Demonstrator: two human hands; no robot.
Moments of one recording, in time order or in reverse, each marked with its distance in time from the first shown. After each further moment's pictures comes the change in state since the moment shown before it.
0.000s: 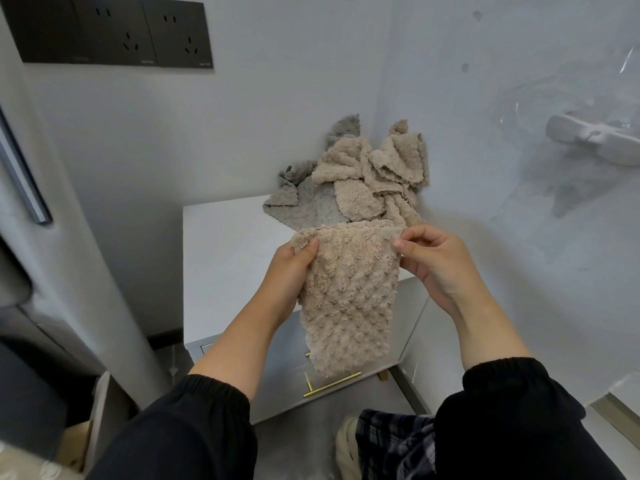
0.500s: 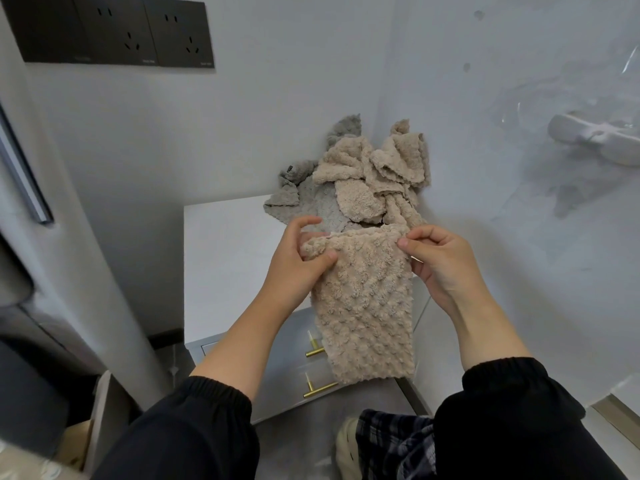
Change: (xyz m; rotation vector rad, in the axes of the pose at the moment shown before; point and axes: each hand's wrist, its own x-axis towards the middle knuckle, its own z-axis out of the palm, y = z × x) left_hand -0.005 0.002 0.000 0.387 0.037 0.264; right_hand 0.002 0.001 0.000 0.036 0.144 0.005
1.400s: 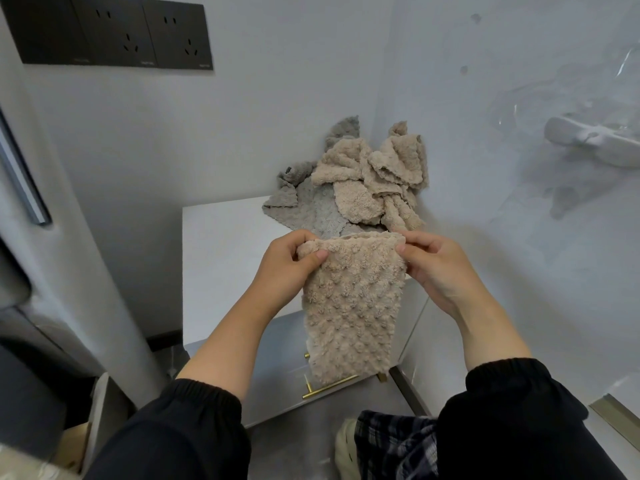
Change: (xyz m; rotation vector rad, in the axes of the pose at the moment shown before) left_hand 0.003 0.004 -0.013 0.072 -0.071 0.007; right_hand -0.001 0.001 -0.003 -0.149 -0.085 0.043
